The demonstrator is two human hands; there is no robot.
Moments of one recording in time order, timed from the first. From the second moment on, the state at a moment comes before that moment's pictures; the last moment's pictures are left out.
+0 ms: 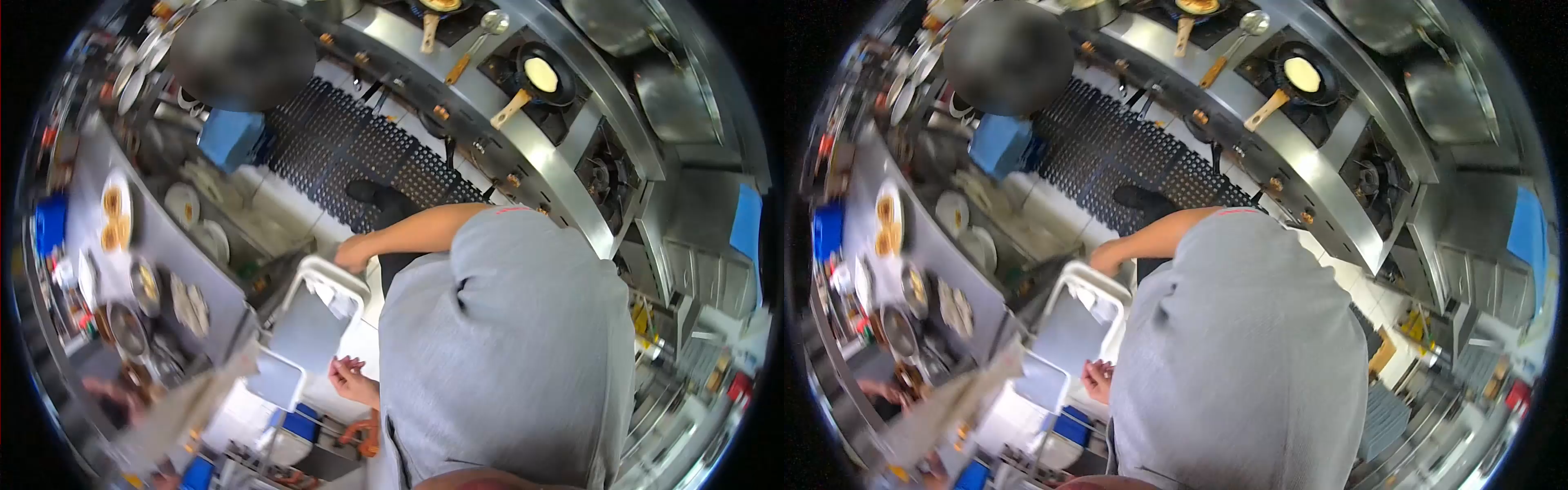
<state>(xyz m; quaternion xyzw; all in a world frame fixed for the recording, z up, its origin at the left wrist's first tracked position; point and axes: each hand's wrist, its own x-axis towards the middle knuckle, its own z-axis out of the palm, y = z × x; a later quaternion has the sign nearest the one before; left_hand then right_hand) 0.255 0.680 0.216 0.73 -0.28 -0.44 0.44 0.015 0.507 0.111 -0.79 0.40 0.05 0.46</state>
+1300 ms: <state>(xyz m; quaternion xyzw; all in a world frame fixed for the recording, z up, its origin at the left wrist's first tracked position) 0.991 0.887 0.138 0.76 0.12 -0.28 0.58 1.093 0.528 0.173 -0.92 -0.08 0.17 0.35</state>
